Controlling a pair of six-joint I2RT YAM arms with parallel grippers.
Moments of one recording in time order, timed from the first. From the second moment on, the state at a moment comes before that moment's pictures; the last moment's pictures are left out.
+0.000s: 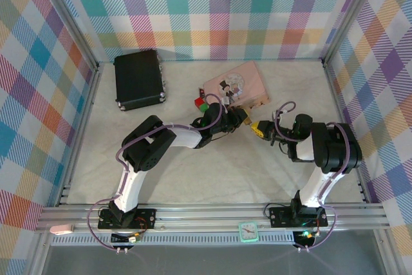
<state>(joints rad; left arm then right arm) -0.80 2.12 1.19 0.68 0.22 -1.37 -0.03 1.79 0.43 1.07 -1.17 1.27</state>
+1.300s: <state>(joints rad) -0.80 2.10 1.17 0.67 0.17 -1.40 0.09 1.63 0.37 0.96 -0.84 1.36</state>
